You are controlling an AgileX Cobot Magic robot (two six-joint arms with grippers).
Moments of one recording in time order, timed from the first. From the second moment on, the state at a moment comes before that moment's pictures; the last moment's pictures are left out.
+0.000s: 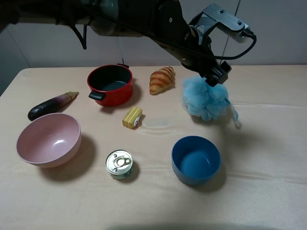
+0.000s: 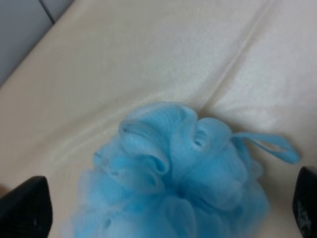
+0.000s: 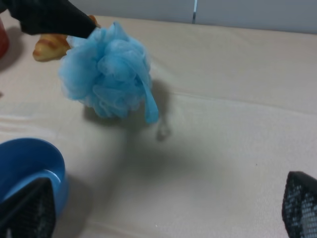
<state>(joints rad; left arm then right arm) -0.82 2.17 -1.73 -0.13 0.23 0.36 0.19 -0.01 -0.50 0.01 1.03 0.00</state>
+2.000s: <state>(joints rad) -0.84 2.43 -1.73 -0.16 0.08 0.39 0.19 -0.01 -0.50 0.01 1.03 0.00</state>
